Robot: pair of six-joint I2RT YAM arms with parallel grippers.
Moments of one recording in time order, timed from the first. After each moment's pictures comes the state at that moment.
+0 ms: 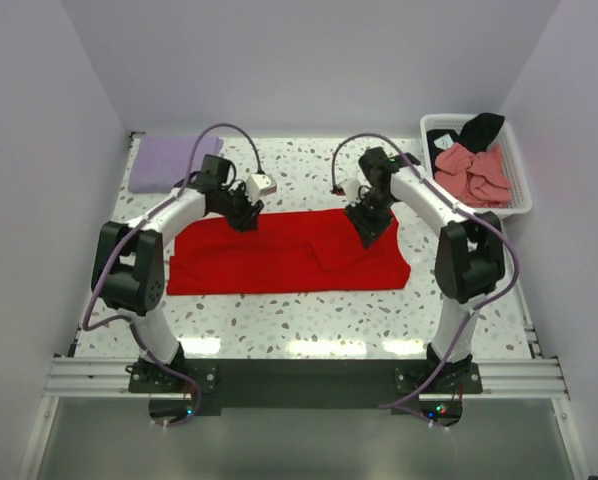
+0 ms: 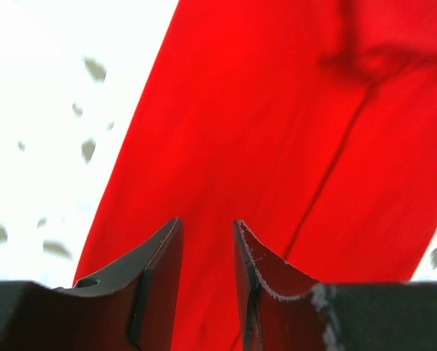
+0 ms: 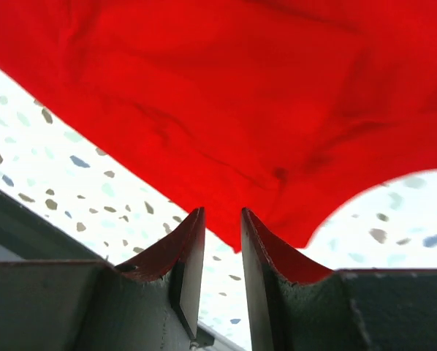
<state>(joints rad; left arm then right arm) -0.28 1.78 1.25 -0.46 0.57 0.62 0.32 1.90 1.62 -1.16 -0.23 -0.41</state>
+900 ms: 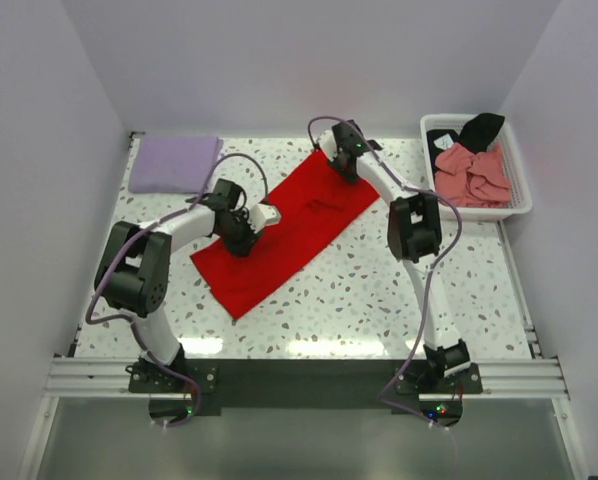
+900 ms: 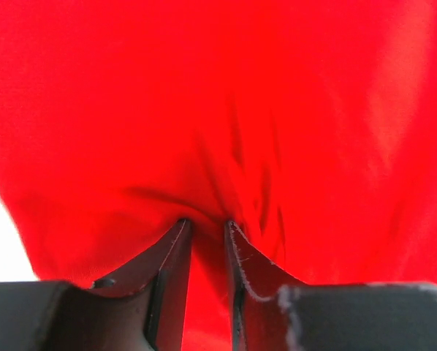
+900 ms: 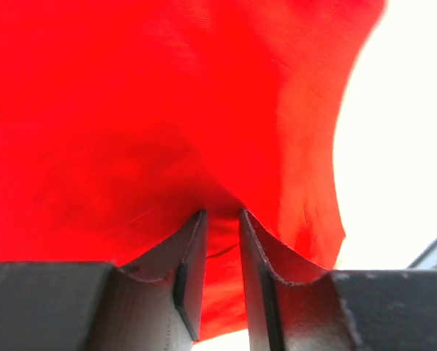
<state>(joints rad) -0.27 1.79 1.09 -0.52 0.31 0.68 0.35 2.55 2.30 -0.80 0.20 -0.55</state>
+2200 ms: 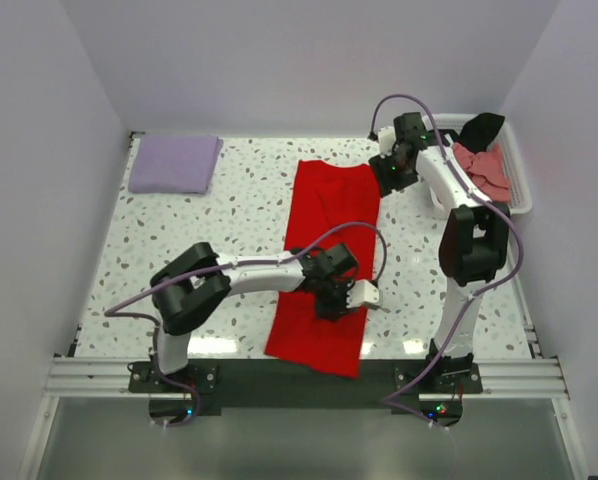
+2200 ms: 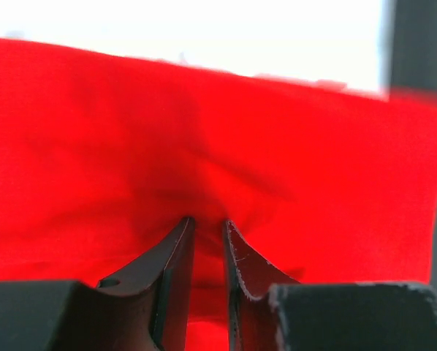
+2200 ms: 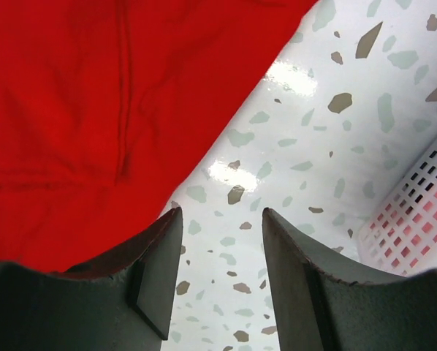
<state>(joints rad) -1.04 1.90 1.21 -0.47 0.37 0.48 0.17 2.04 1.82 -0.88 -0.07 -0.27</state>
